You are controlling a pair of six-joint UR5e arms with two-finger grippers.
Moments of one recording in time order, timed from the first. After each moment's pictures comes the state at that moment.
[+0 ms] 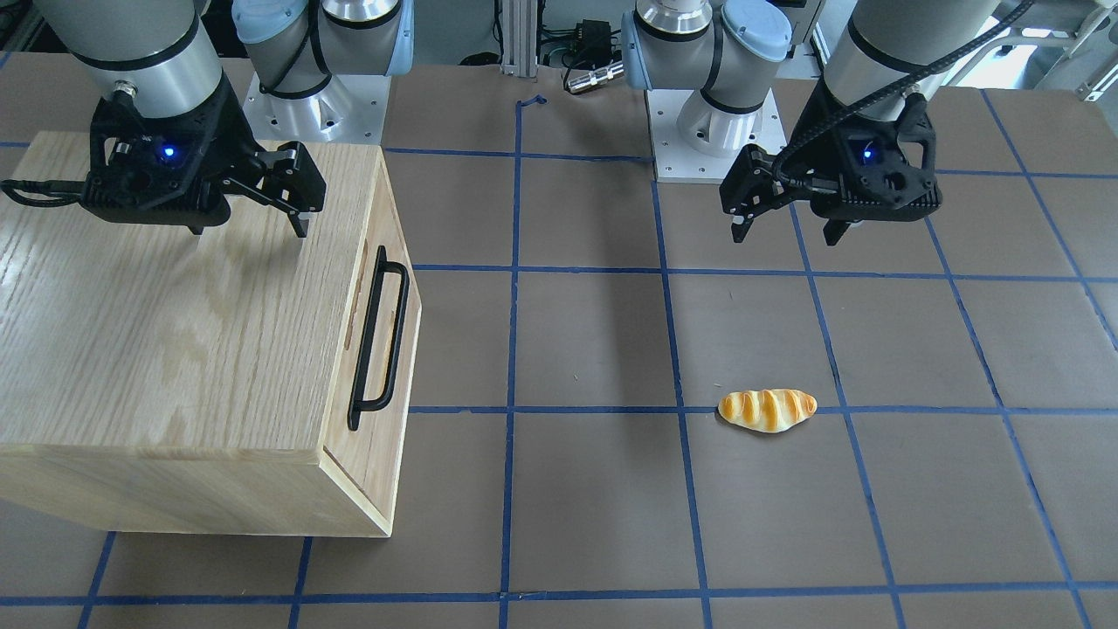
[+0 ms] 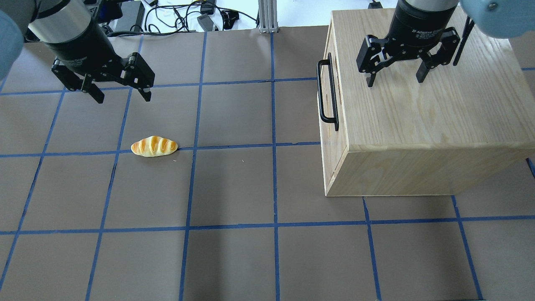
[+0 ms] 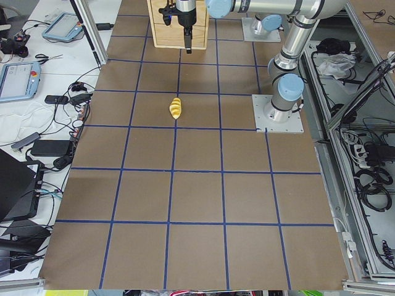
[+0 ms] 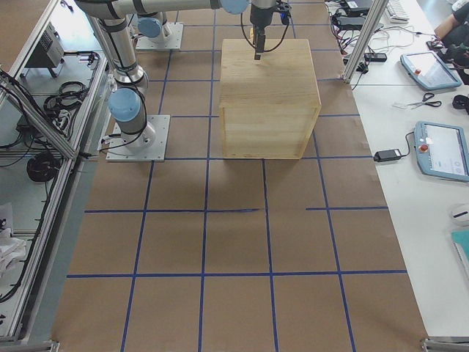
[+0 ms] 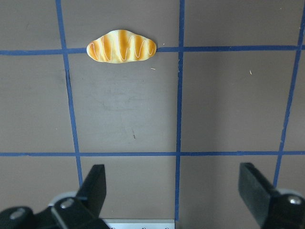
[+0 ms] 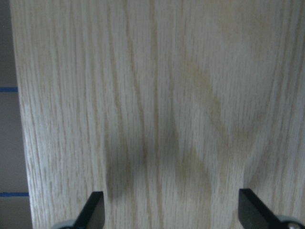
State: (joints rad) left arm -1.57 -1.61 -1.52 -1.52 1.49 -0.02; right arm 1.60 -1.49 1.43 -1.47 -1.61 0.02
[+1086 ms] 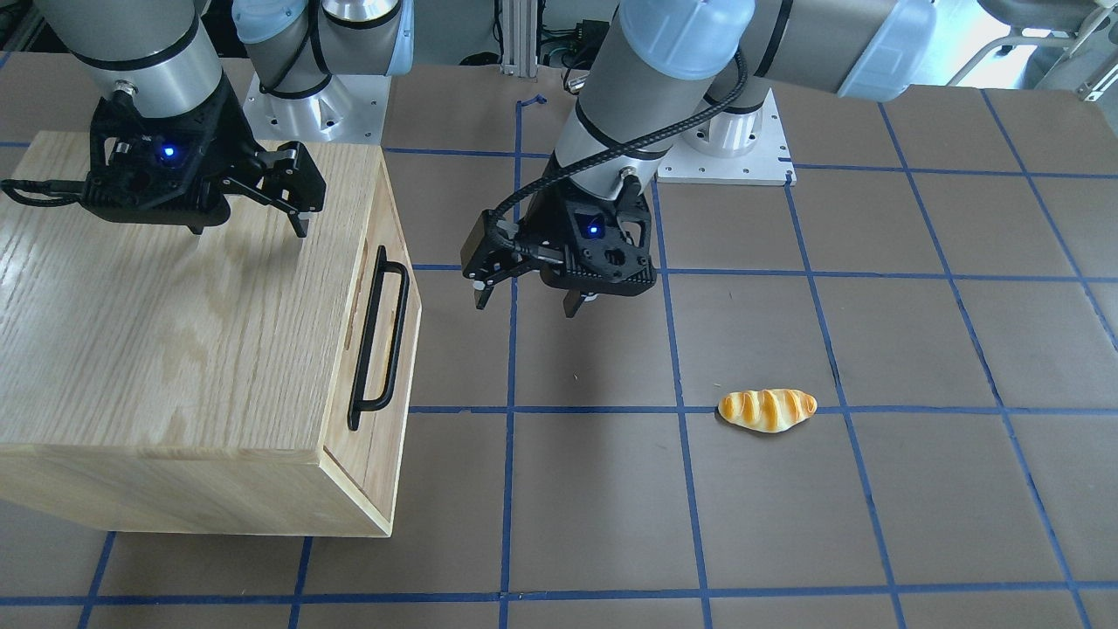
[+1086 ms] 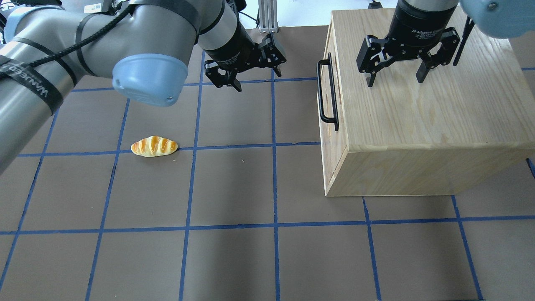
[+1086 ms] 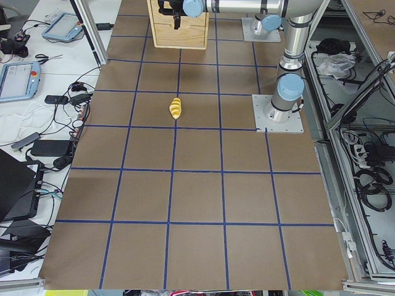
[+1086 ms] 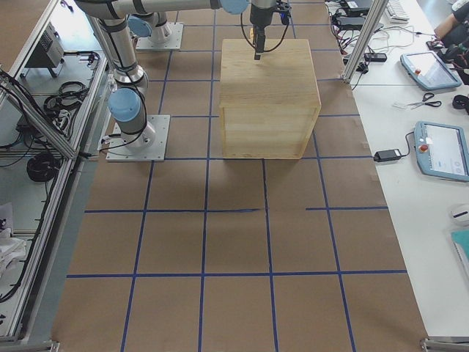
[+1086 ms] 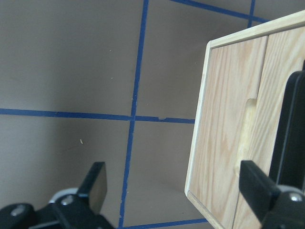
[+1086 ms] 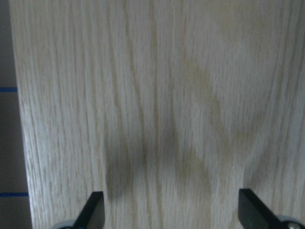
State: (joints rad) left arm -1.85 -1.80 -1.52 -1.15 1.30 -0.44; right arm 1.60 -1.49 1.43 -1.47 -1.61 0.02
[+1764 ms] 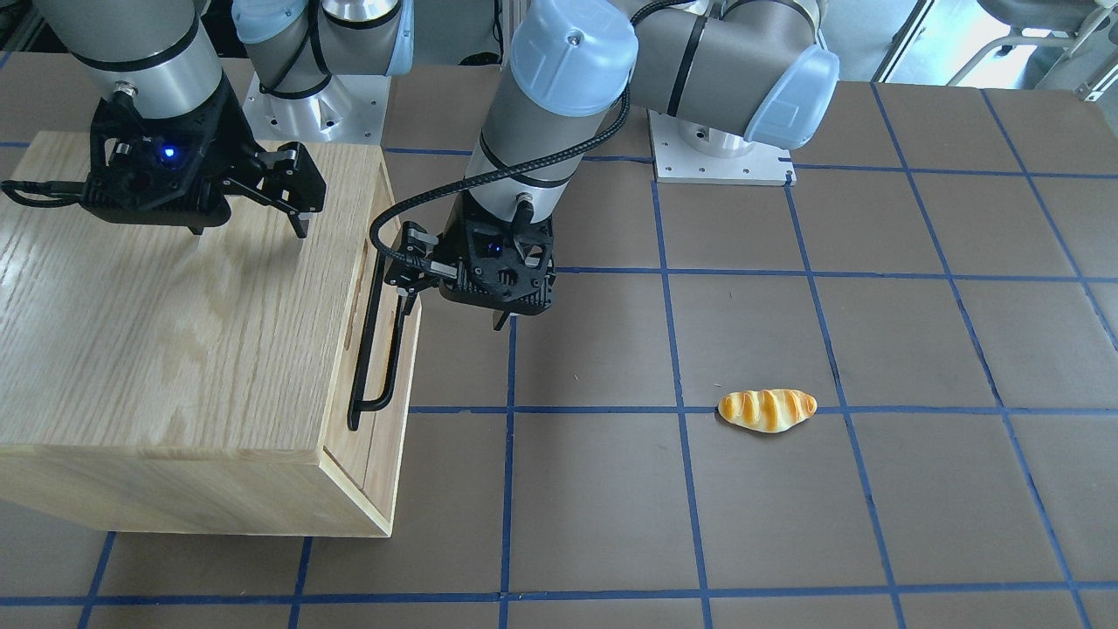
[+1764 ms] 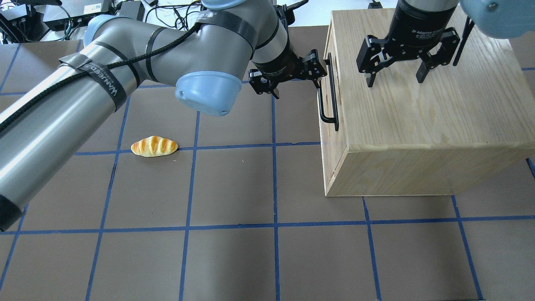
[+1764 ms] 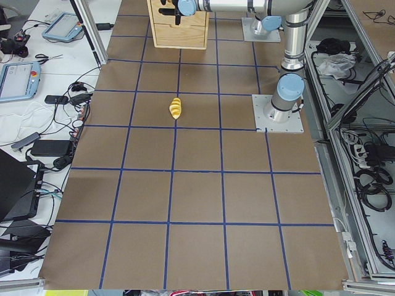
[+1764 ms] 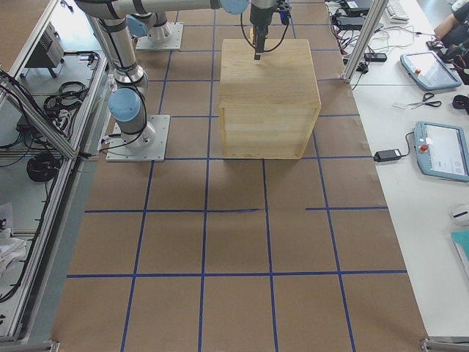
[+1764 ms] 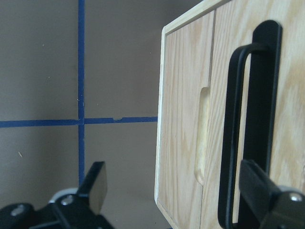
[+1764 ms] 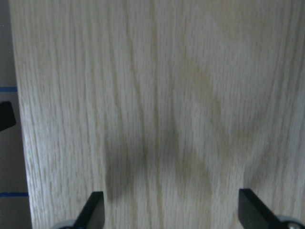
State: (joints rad) left arm -1.95 -1.90 -1.47 -1.09 1.30 -0.43; right arm 1.60 -1.49 1.43 -1.47 -1.61 0.02
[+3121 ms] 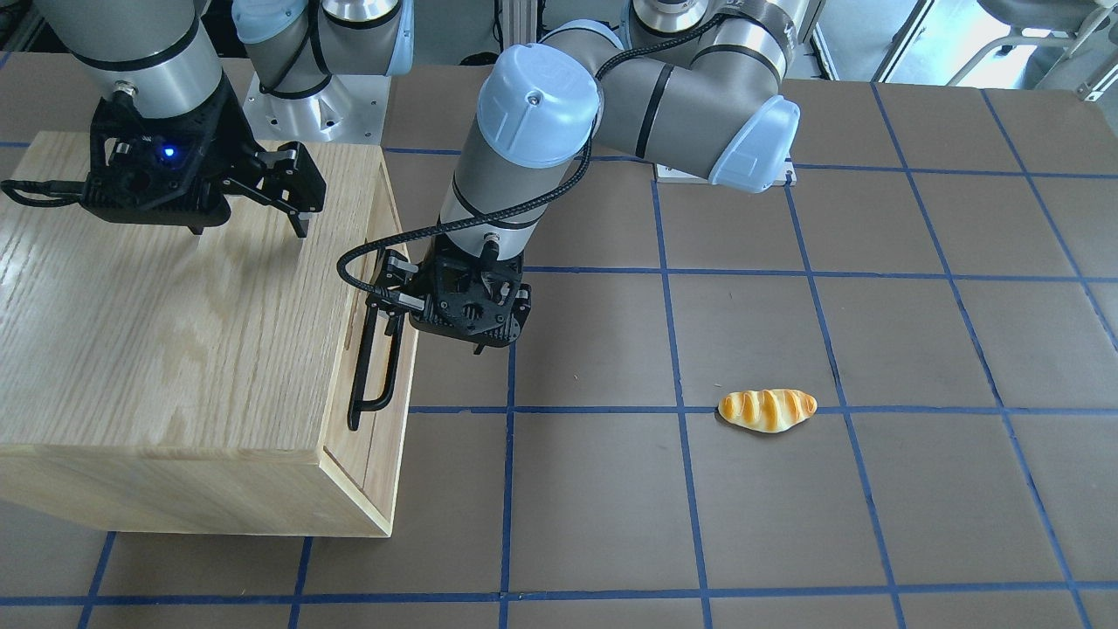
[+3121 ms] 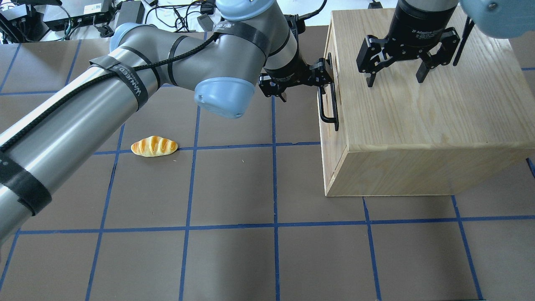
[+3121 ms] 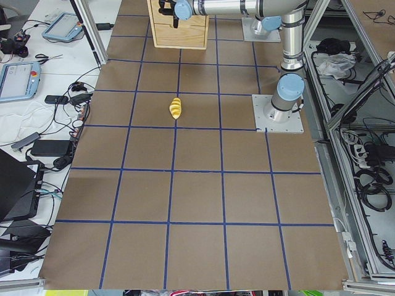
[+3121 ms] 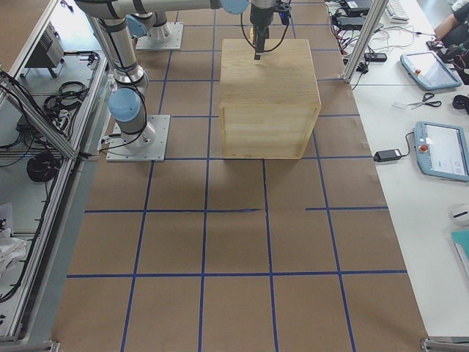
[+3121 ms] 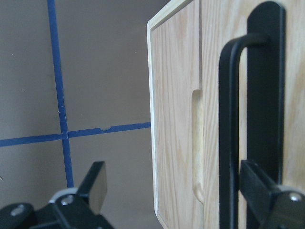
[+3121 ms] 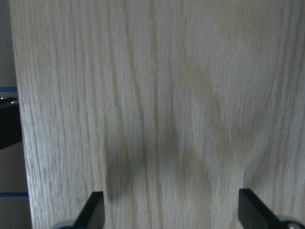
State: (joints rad) left arm -1.96 -1.96 -1.47 -1.05 1.30 -0.39; right arm 1.60 -1.49 1.43 -1.47 -1.61 0.02
